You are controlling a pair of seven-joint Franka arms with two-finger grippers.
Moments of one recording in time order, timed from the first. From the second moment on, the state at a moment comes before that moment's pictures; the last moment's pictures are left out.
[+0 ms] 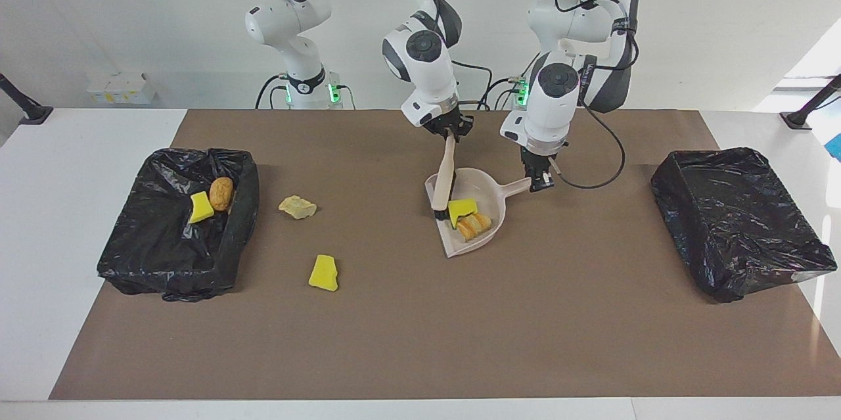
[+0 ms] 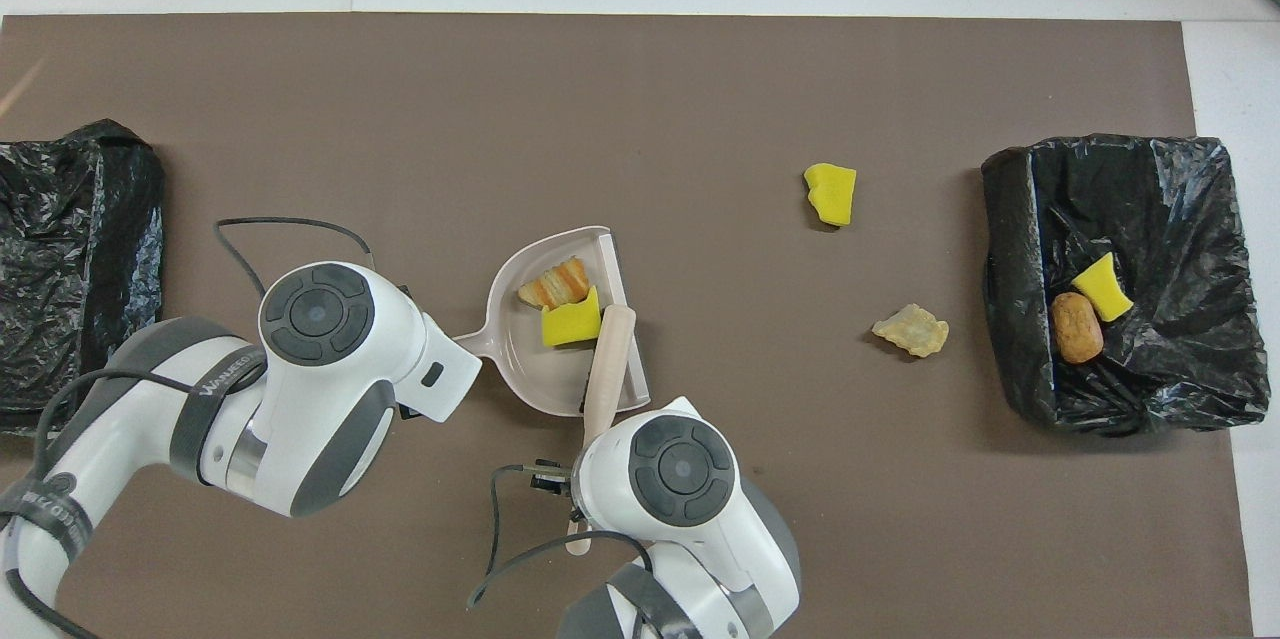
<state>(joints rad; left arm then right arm) -0.38 0.03 -0.06 -2.22 0.10 2.18 0.93 0.68 0.11 0.14 -2.14 0.36 2.28 0.77</state>
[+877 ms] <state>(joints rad) -0.28 0.04 -0.05 -2.20 0.10 2.25 0.96 0.35 -0.03 0.12 -2.19 0.19 2.12 0.36</state>
